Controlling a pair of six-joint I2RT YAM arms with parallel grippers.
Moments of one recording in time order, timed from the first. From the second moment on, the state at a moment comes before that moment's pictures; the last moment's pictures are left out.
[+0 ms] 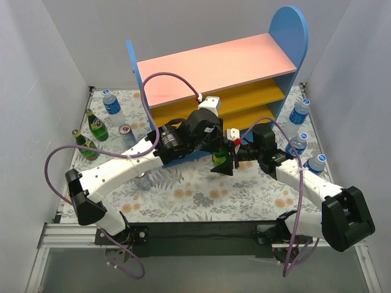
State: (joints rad) left arm -1.05 1.54 1.64 -0.72 -0.28 -0.63; right arm 0.50 1.23 0.68 0.15 -1.04 -0.35
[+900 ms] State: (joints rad) left arm -1.03 1.54 1.60 -0.70 -0.30 -0.65; right arm 0.48 1.25 0.68 0.11 -1.05 -0.37
